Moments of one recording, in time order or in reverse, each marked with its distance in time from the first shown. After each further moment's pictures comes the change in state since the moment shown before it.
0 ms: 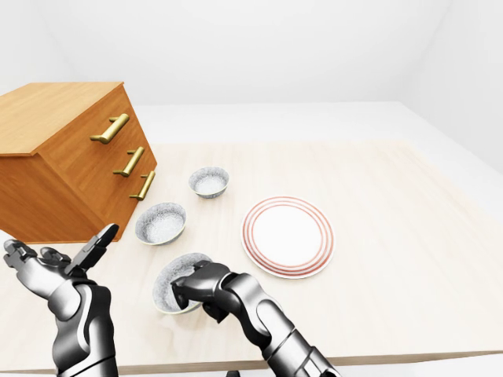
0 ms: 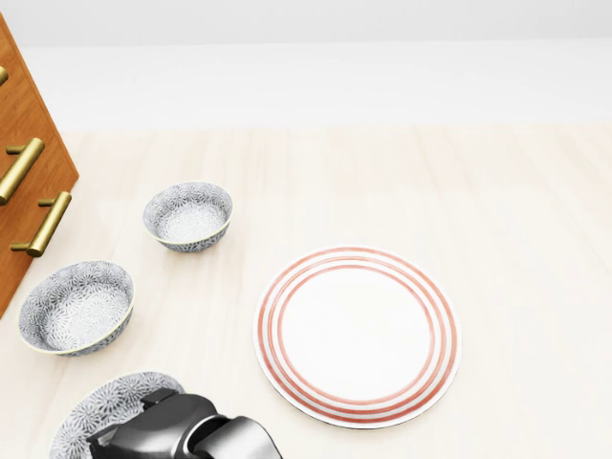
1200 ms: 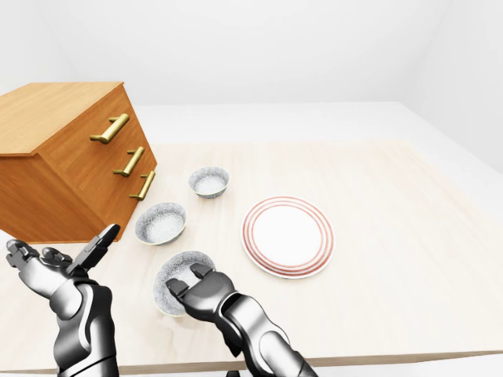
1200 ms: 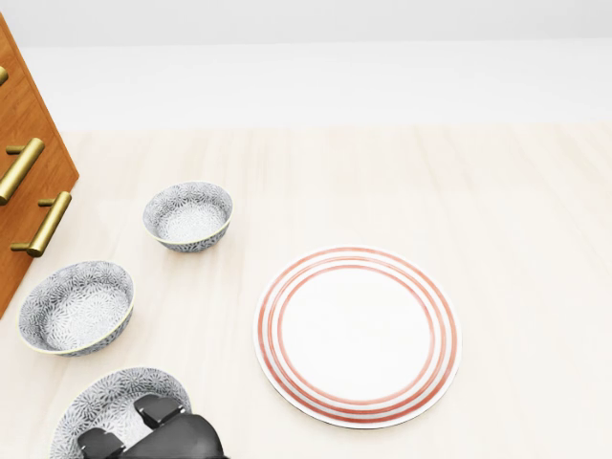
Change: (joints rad) left arm -0.003 0.001 -0.004 0.013 0.004 0.000 0.000; right arm 0.190 -0.067 0.191 -0.262 -0.167 0.099 0.000
